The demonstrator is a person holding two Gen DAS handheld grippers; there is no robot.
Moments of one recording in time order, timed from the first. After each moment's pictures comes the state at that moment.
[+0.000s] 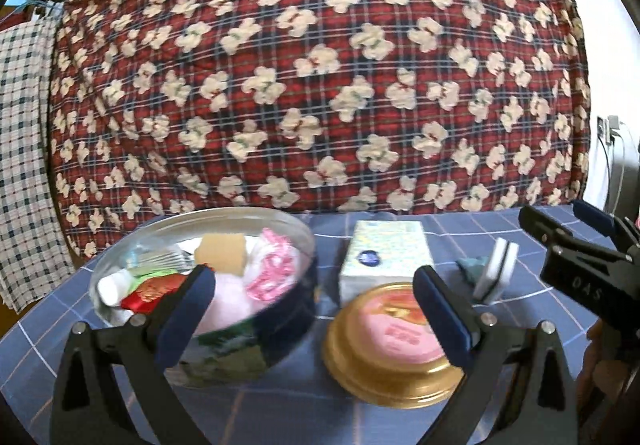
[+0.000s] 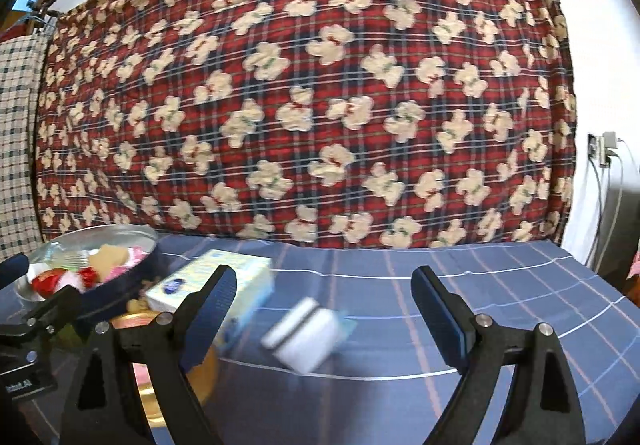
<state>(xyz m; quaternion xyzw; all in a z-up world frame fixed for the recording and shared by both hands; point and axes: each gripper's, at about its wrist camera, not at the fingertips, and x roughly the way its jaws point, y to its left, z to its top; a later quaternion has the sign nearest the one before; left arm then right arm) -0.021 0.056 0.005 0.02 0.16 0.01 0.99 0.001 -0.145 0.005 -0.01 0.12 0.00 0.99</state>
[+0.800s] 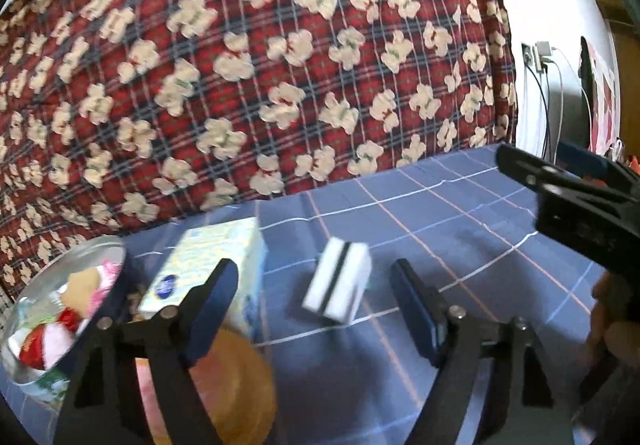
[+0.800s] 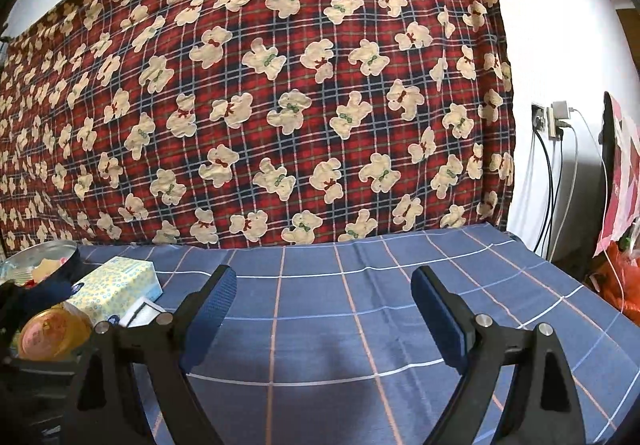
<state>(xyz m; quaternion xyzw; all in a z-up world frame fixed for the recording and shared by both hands) 0.032 -0.099 -0.007 0.11 0.22 -0.12 0.96 0.005 -0.271 0.005 0.02 0.13 -0.07 0.99</state>
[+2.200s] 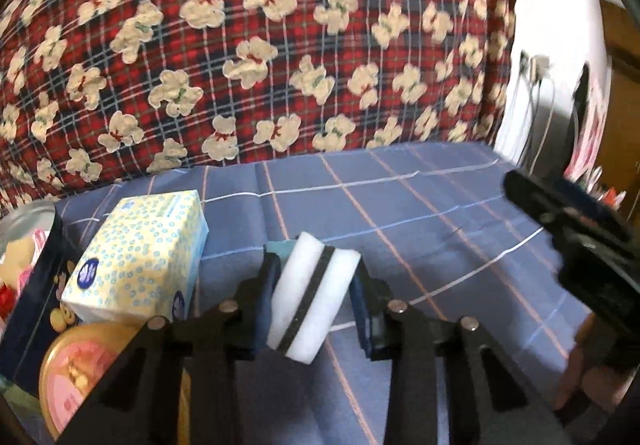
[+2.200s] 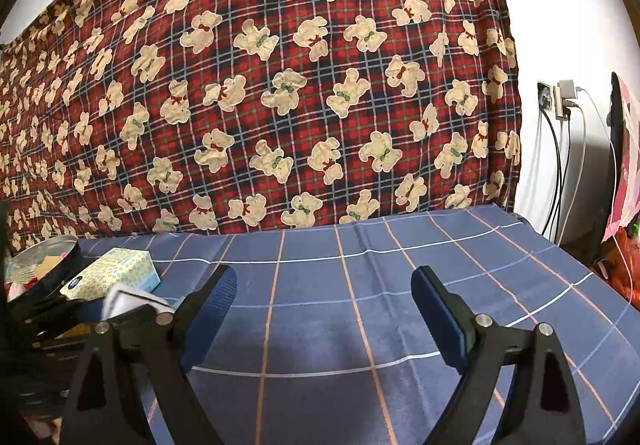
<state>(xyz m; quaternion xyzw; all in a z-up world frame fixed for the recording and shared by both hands) 0.064 -0.107 -0.018 0.03 0.29 -0.18 0.94 0.015 -0.286 0.001 0.04 0.17 -0.06 0.98</state>
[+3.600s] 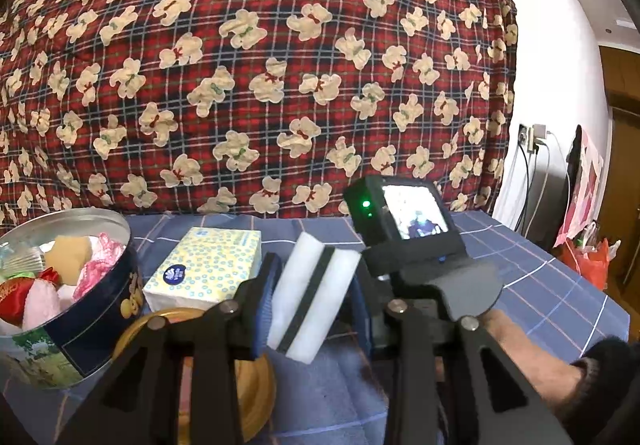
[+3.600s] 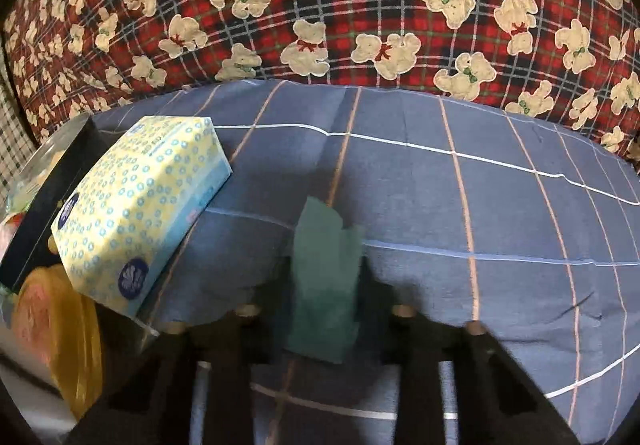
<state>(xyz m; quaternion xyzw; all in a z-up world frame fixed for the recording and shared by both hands) 0.006 -0.049 0.005 -0.02 0.17 -0.15 0.97 0.152 -0.175 -0.063 0.00 0.44 0.08 0.90</state>
